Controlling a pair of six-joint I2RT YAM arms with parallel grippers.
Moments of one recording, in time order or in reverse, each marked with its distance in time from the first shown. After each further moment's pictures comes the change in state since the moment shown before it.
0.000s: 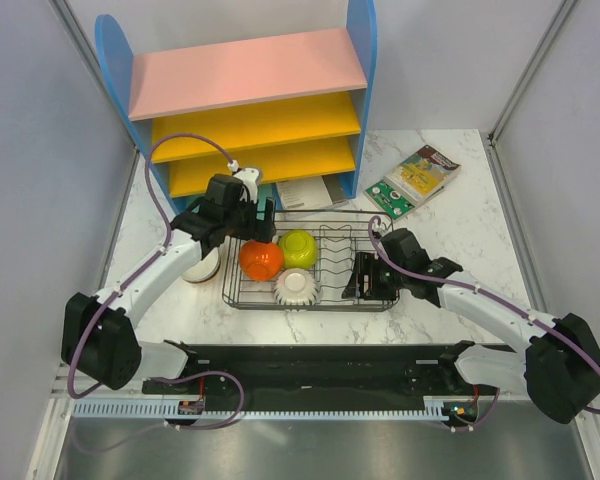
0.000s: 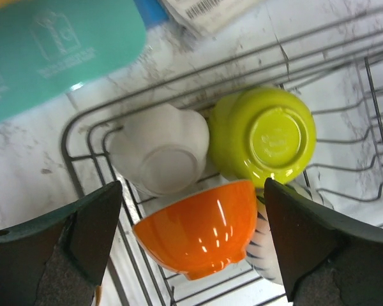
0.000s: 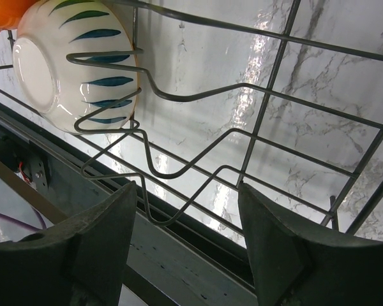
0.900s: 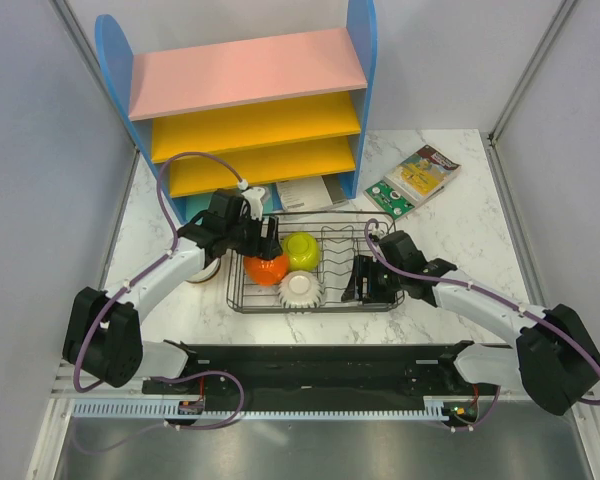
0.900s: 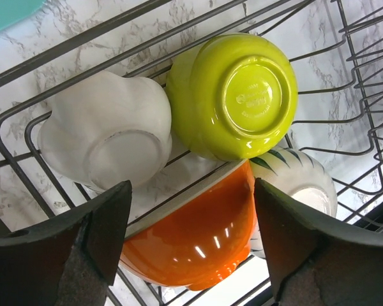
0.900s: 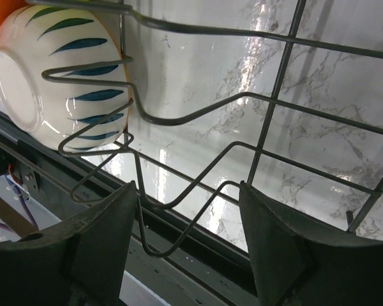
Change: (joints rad) left arm 0.006 0.014 -0.155 0.091 0.242 0.000; right arm 0.000 0.045 -0.034 0.057 -0.011 0.004
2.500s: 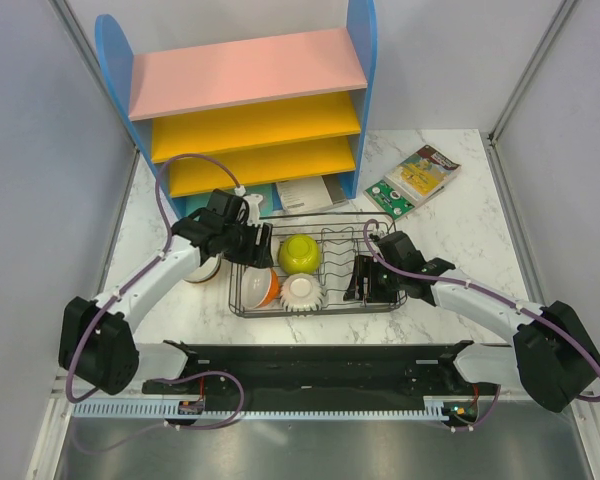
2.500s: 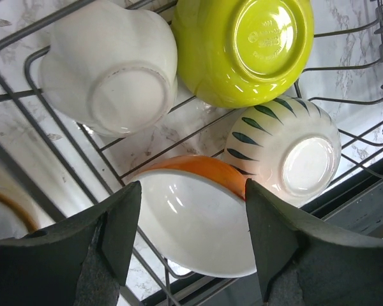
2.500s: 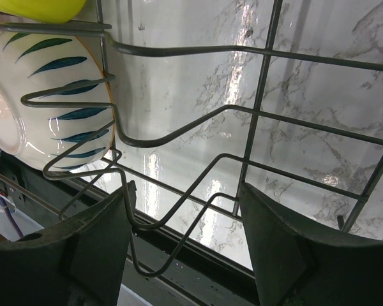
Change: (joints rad) left arm -0.006 -0.028 0.073 -0.282 -0.010 0.000; right arm 0.000 0.021 0.000 -0.006 0.052 -0.007
